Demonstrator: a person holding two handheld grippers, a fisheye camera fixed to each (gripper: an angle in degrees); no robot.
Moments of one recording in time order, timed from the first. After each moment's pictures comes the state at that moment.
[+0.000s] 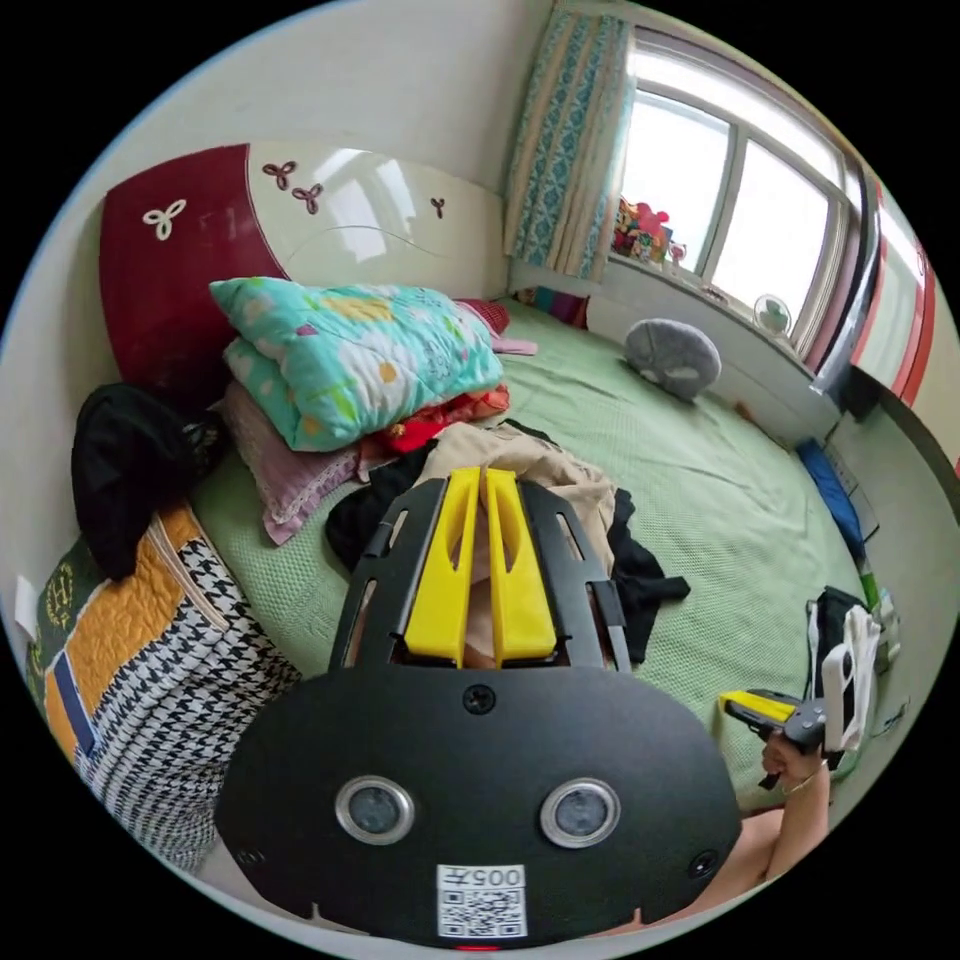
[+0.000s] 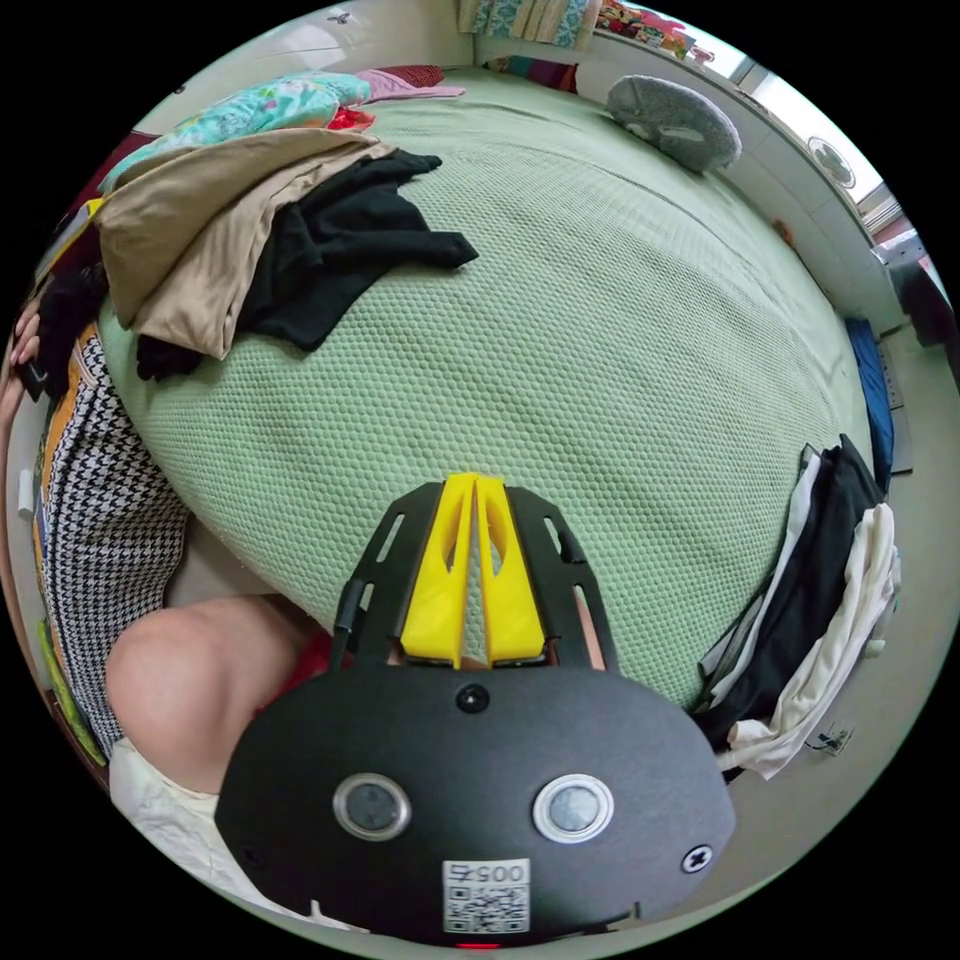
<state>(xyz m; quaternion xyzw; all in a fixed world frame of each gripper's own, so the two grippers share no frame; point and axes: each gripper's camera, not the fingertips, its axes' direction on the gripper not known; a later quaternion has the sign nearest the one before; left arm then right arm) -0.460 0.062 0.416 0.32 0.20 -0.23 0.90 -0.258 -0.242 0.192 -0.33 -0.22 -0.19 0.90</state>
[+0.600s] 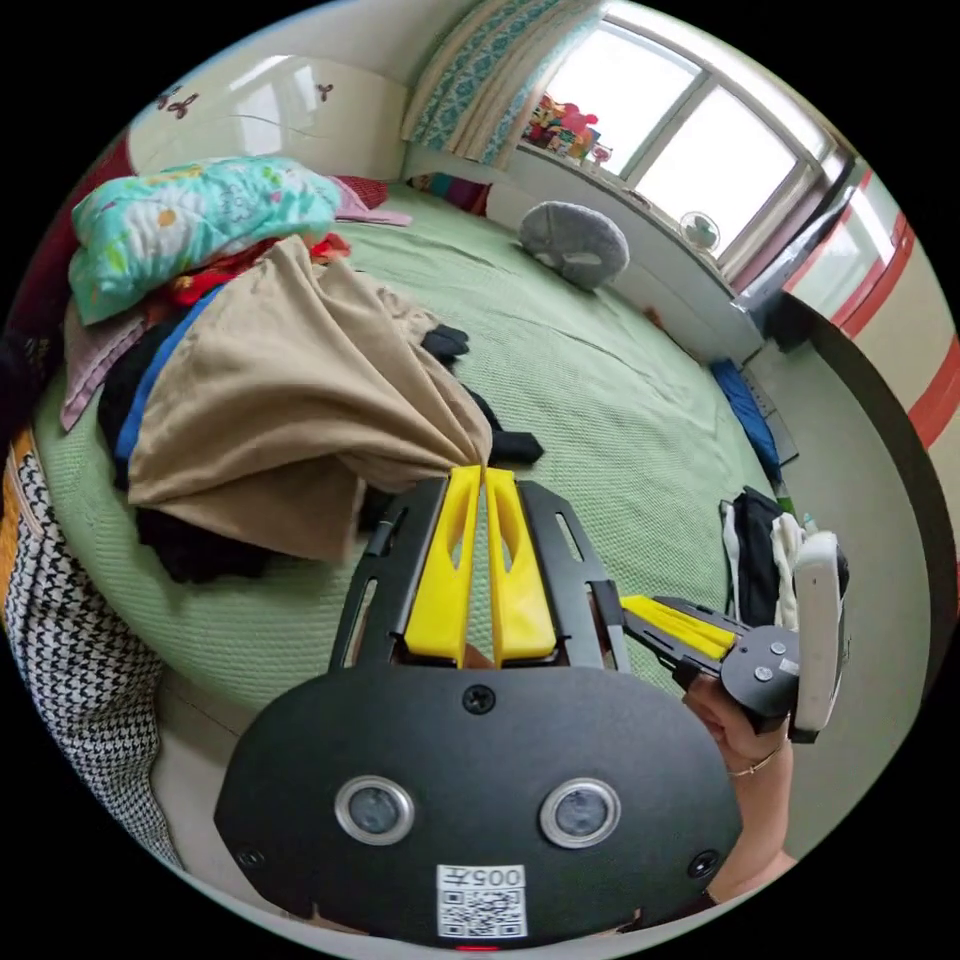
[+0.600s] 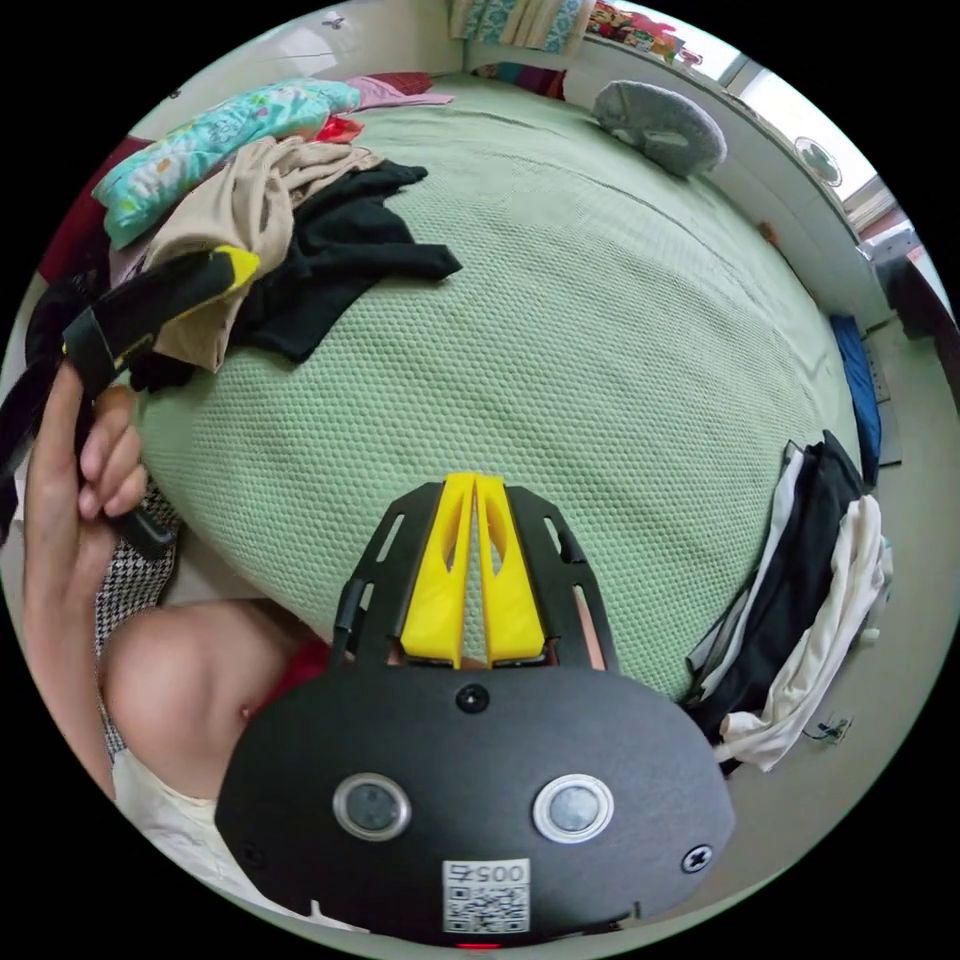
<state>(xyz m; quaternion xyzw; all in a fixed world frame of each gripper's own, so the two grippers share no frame) -0.259 -0.007 0.429 0.25 0.36 -0.13 0.89 -0.187 -0.222 0.197 -0.32 -0.19 -0.16 0.92</state>
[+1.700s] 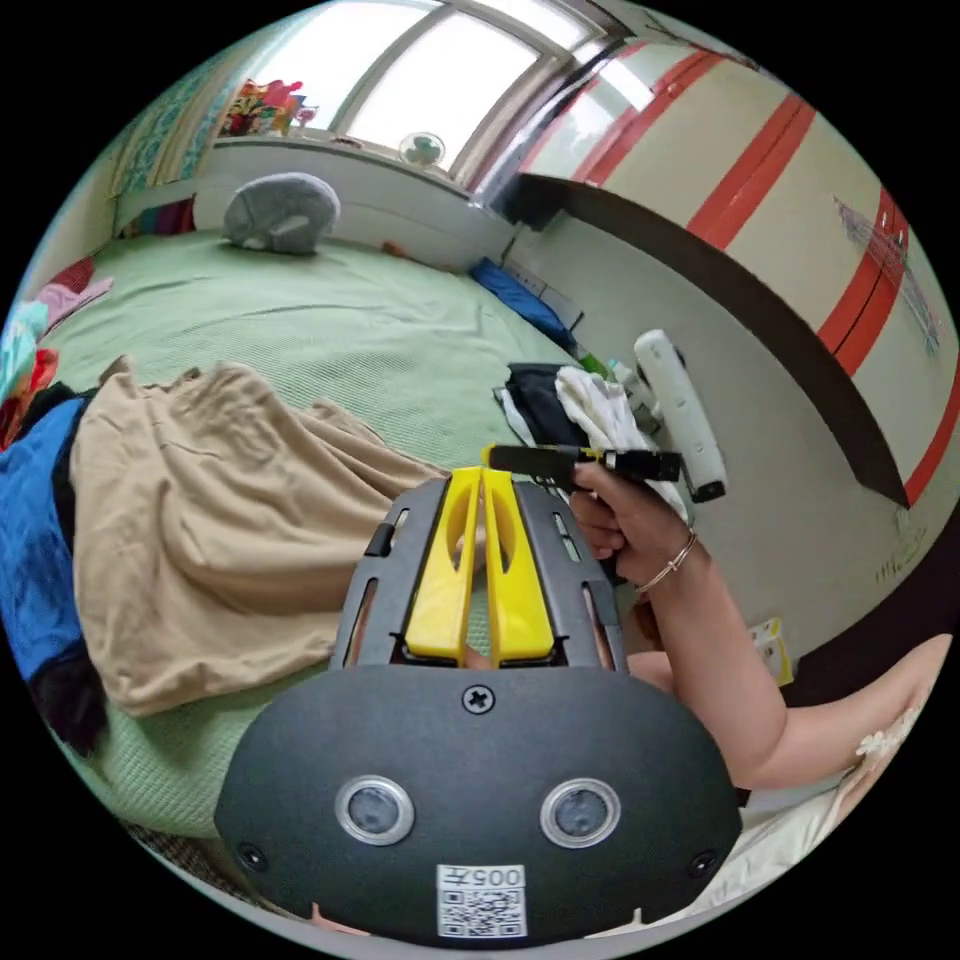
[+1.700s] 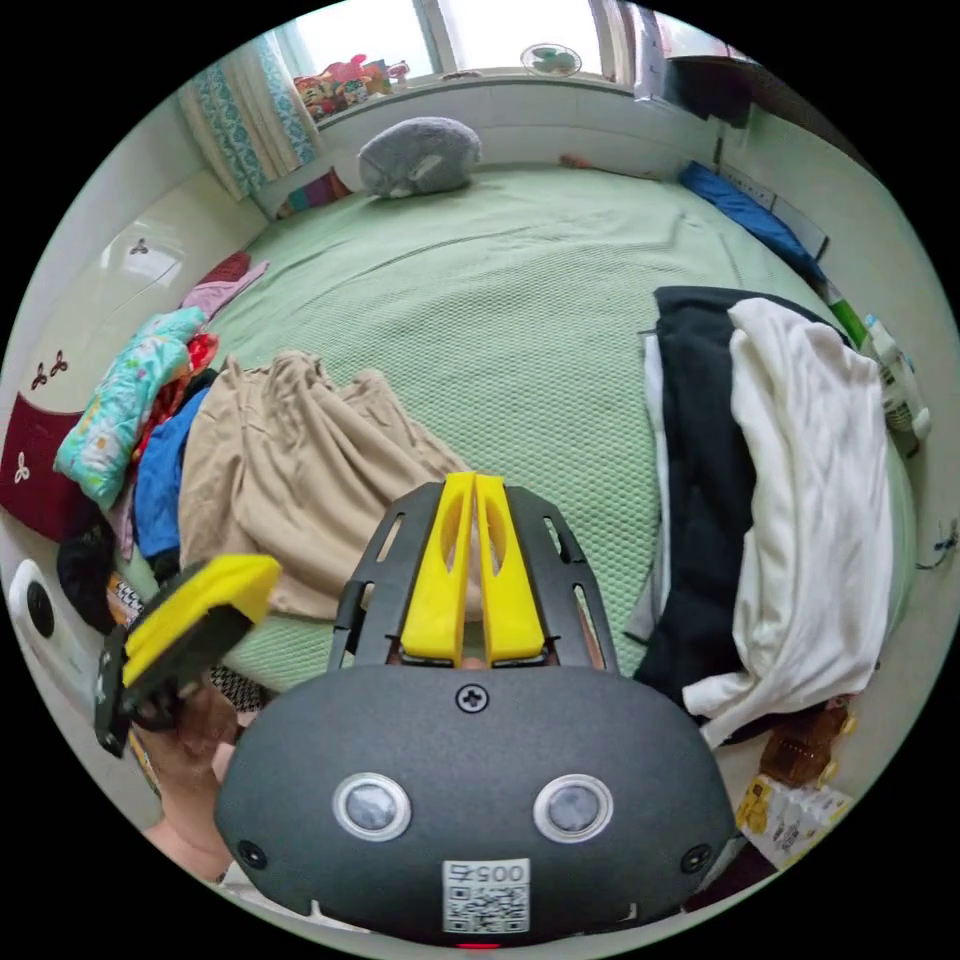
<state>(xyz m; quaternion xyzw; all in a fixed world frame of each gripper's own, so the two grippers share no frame) -0.106 -0.099 0.367 0.31 0.51 0.11 0.79 0.048 -0.167 0.249 -0.29 -0.20 0.10 0.93</state>
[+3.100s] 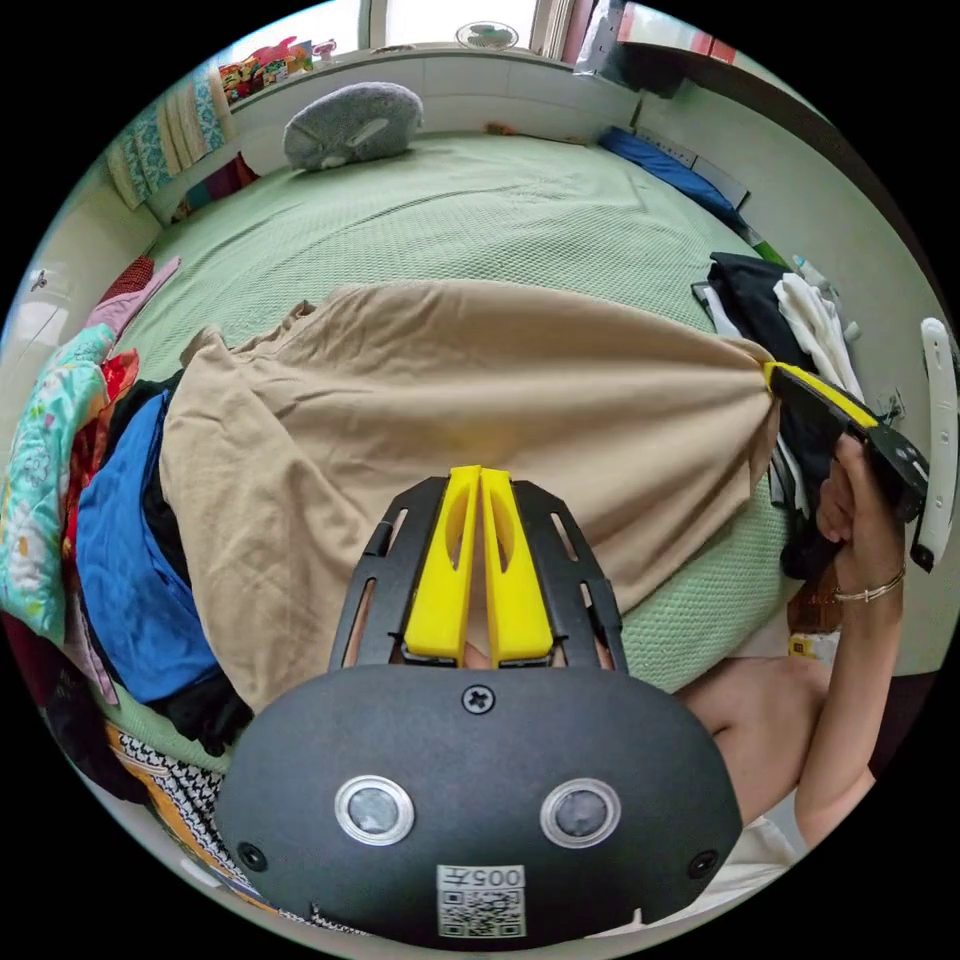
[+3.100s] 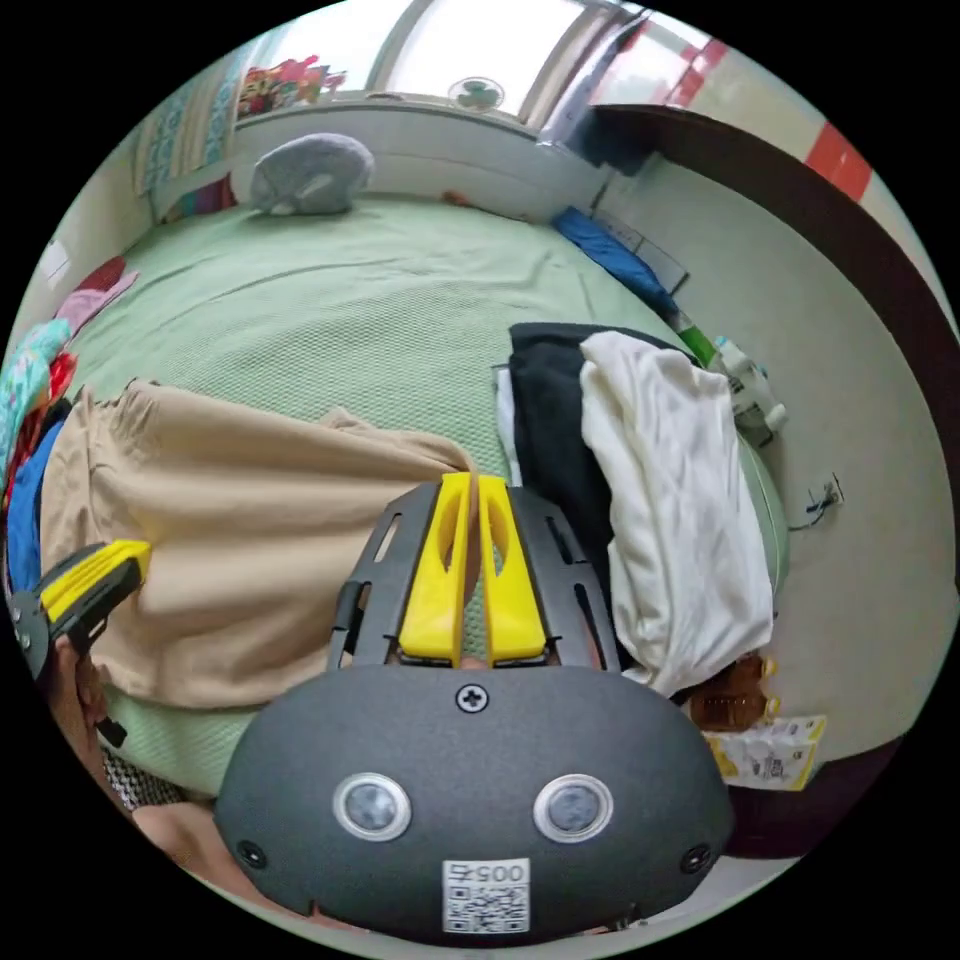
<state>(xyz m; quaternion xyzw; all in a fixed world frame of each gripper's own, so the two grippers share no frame) 0.032 -0.276 0.358 0.17 0.27 0.15 0.94 0.107 -0.128 0.280 -0.25 0.08 0.09 0.96</state>
